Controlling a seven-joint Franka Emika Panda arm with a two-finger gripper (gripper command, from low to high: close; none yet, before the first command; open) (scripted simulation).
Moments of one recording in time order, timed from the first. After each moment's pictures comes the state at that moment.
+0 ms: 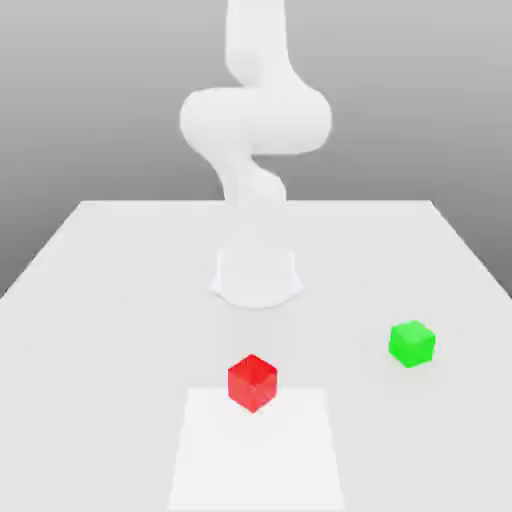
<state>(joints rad) 0.02 -0.74 0.01 -2.37 -0.03 2.35 0.74</state>
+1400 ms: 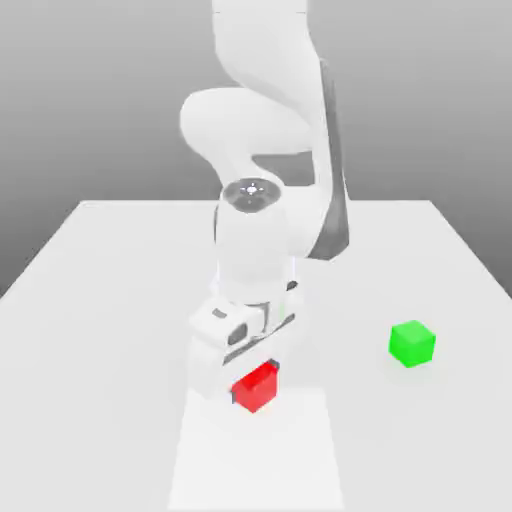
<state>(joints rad) 0.05 0.17 -0.03 -2.94 0.11 3.11 -0.12</state>
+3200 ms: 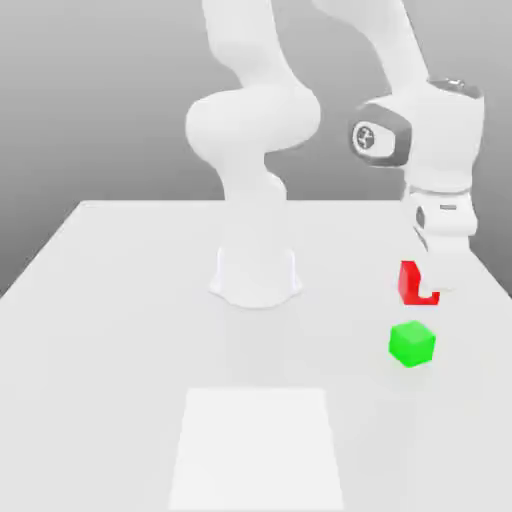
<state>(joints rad) 0.66 -0.21 0.27 -2.95 0.13 2.74 0.03</state>
